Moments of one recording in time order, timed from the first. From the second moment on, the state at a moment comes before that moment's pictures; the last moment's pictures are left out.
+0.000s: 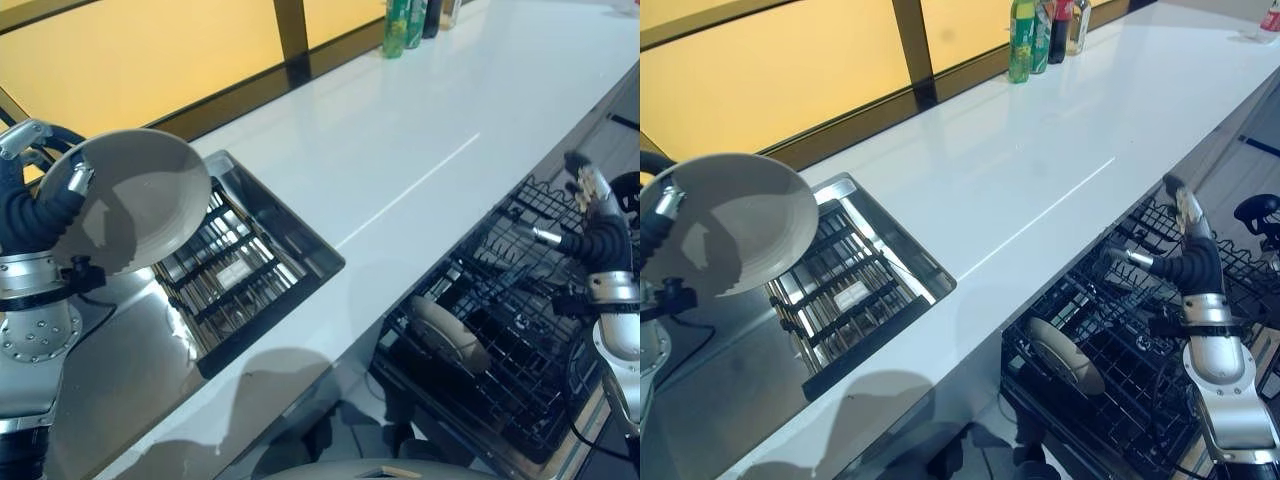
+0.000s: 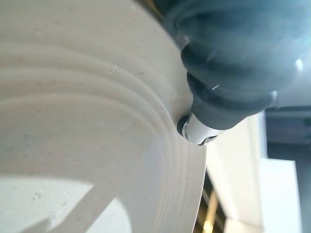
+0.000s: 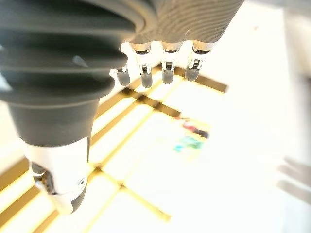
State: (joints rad) left arm 0.02 0.79 0.31 -0.22 0.11 -0.38 0.42; right arm 0.06 -0.73 -0.19 -0.27 0.21 -0.24 -0.18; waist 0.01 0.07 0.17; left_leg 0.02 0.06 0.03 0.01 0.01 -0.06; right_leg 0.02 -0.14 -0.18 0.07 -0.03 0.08
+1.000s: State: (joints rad) left arm -0.39 0.61 -0.22 -0.22 0.09 -0.42 0.32; right arm -0.49 -0.48 0.39 -0.34 0.39 -0.17 -0.05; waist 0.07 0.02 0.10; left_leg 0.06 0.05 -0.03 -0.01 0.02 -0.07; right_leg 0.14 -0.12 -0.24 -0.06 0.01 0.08
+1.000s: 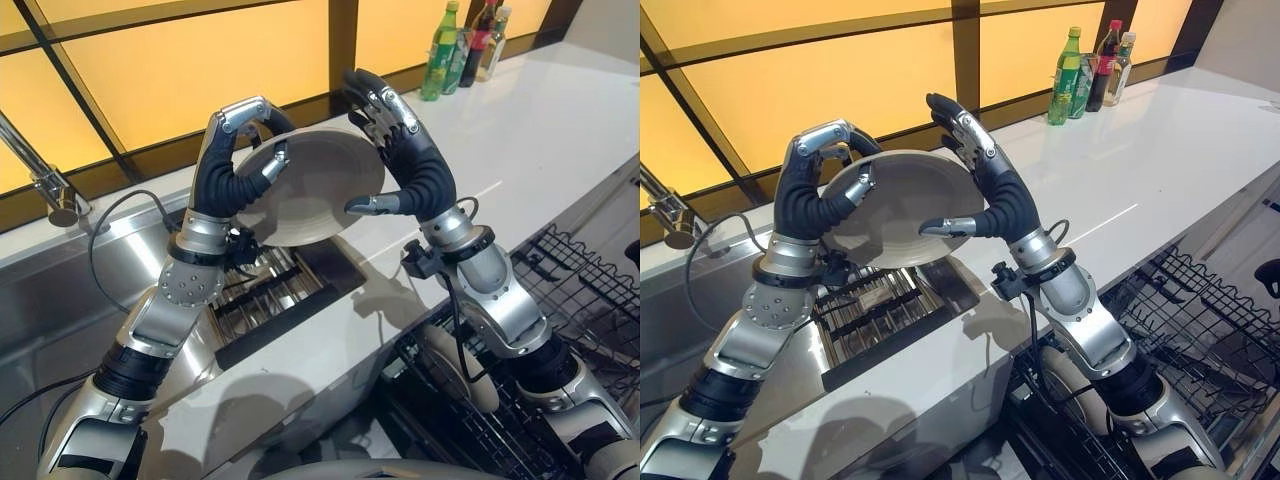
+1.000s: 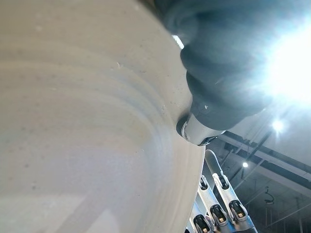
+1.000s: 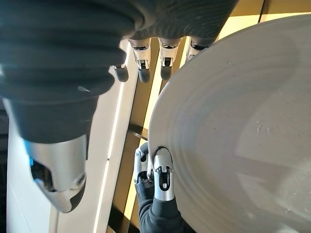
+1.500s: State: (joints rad) left arm -0.40 0.65 -0.21 -0.30 0.10 -0.47 0.32; right arm -0.46 -0.50 0.39 -0.27 0.43 -0.01 -0.09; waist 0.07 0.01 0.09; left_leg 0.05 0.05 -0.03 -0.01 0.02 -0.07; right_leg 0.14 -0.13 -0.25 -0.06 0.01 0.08
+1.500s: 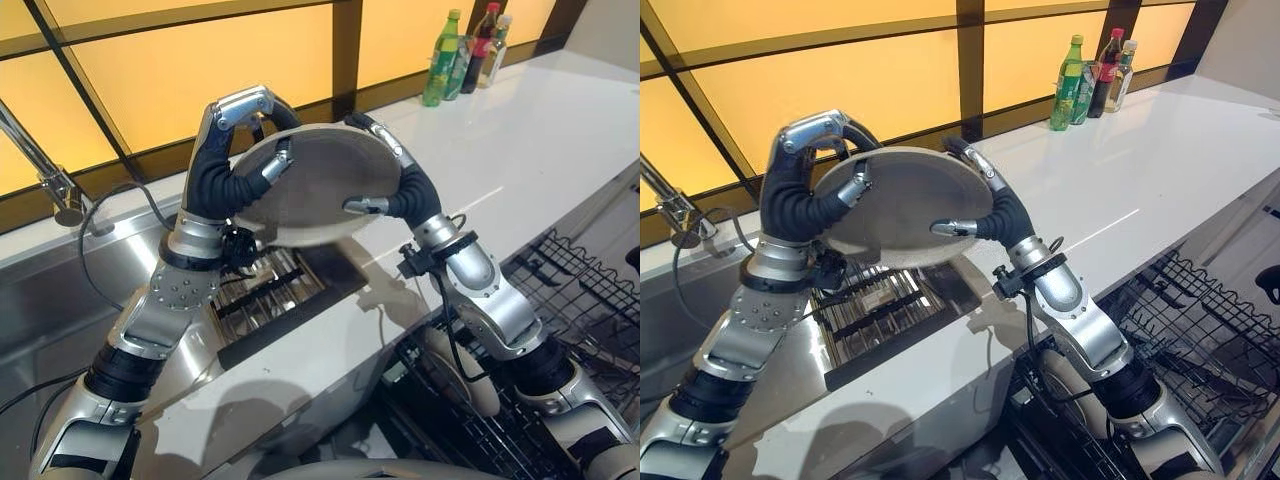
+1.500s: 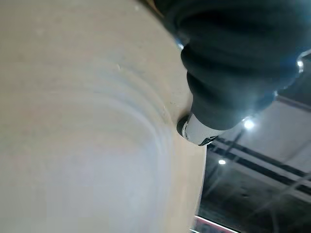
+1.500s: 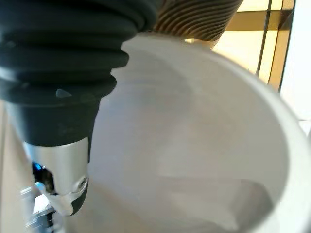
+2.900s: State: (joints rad) left arm -0.44 0.65 -0.17 -0.28 0.04 -0.49 0.24; right arm -0.48 -0.50 0.38 -0.22 0.62 -0.04 0.14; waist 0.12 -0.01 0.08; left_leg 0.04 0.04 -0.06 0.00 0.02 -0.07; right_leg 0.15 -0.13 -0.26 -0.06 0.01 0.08
